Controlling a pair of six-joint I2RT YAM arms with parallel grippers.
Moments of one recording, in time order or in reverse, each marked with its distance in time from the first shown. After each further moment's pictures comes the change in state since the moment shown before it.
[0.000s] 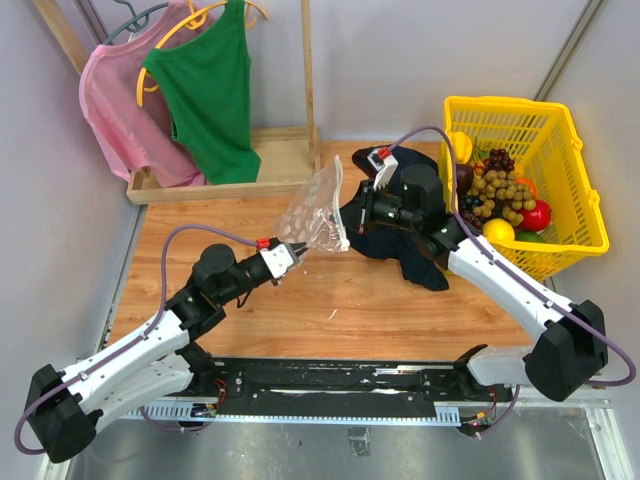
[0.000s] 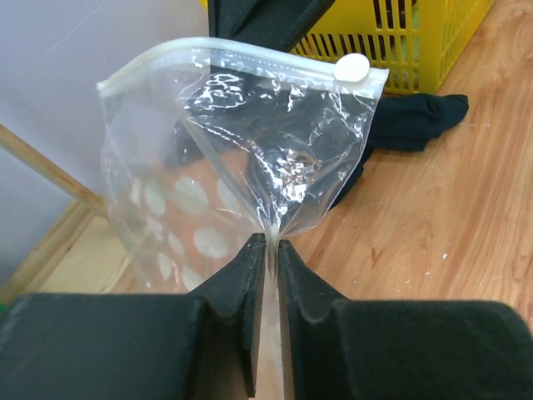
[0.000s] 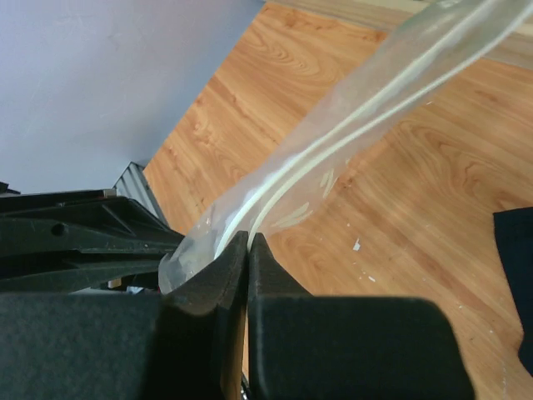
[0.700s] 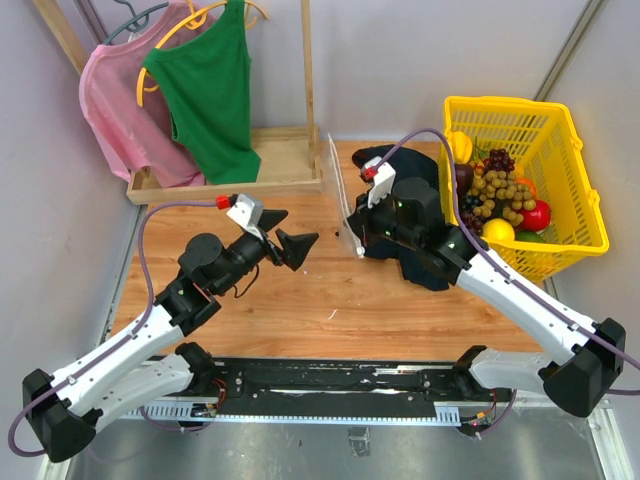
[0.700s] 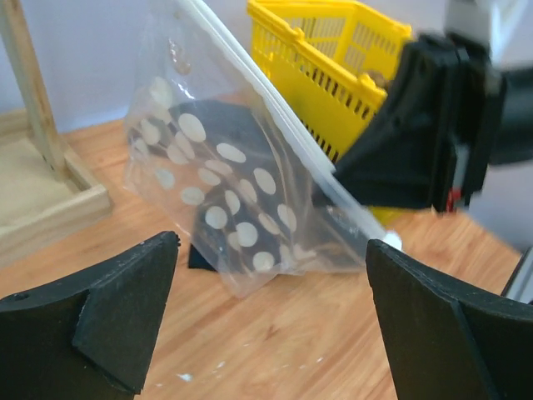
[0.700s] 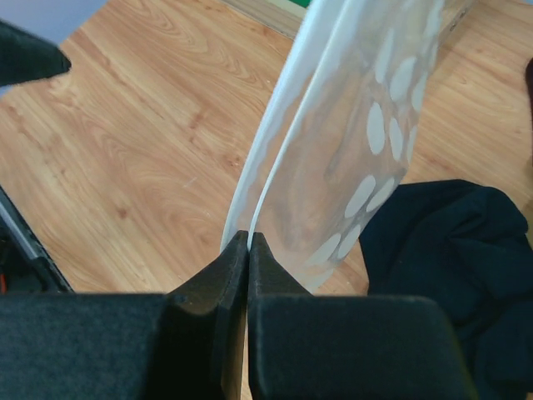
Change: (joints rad) left arm -0.005 -0.005 0.138 -0.018 -0.204 -0.563; right arm 0.136 -0.111 0.044 -0.246 0.372 -0.367
